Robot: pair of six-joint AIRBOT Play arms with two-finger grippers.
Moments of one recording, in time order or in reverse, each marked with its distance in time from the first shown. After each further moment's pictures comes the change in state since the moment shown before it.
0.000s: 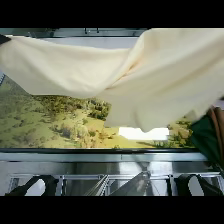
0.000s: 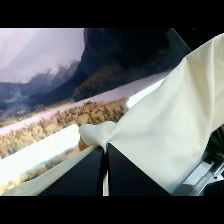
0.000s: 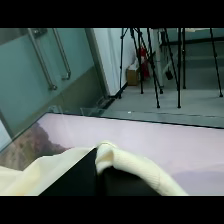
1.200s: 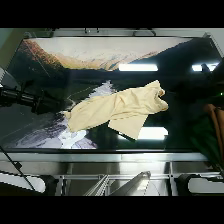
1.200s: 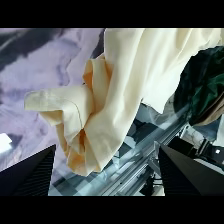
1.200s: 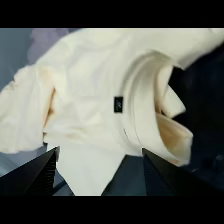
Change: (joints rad) left arm 0.049 -0.676 -0.405 0.256 0.019 0.024; right arm 0.181 -0.818 -0.262 -0.306 0.105 0.066
